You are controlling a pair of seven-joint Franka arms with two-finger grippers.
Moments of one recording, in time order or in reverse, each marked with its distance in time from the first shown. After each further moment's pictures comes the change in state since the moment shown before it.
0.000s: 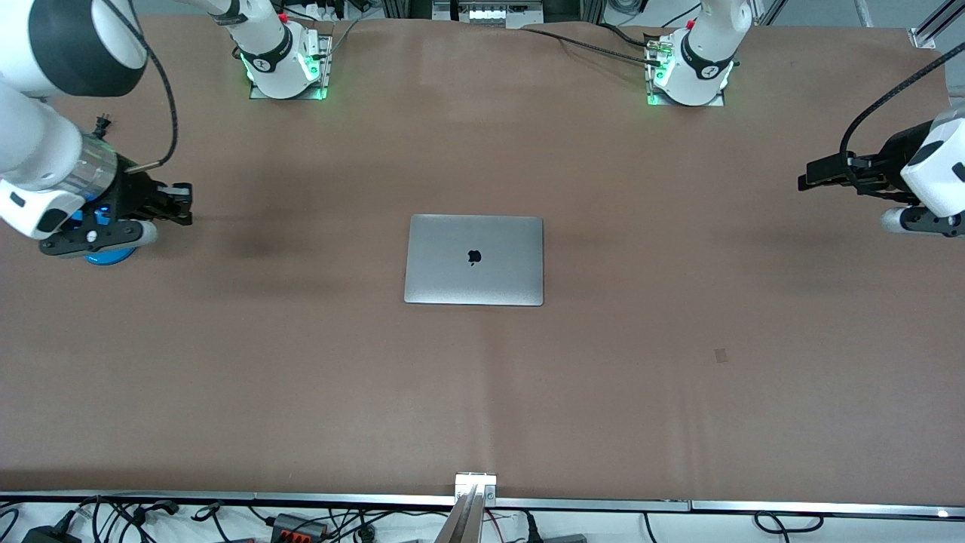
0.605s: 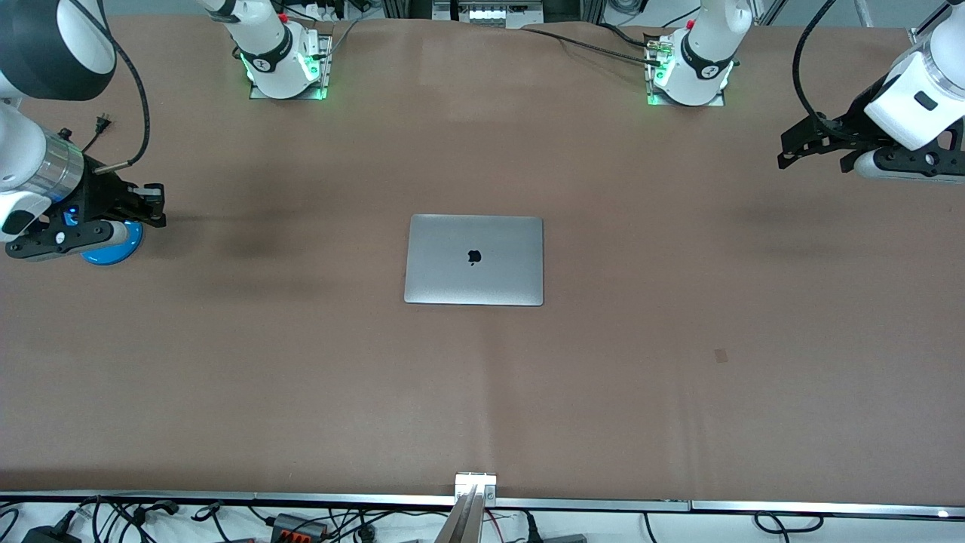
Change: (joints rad) left arm -0.167 -0.212 0.105 -0.235 0.020 0.169 -0.041; right arm -0.346 -0.007 0.337 0.015 -0.067 -0.006 -0.039
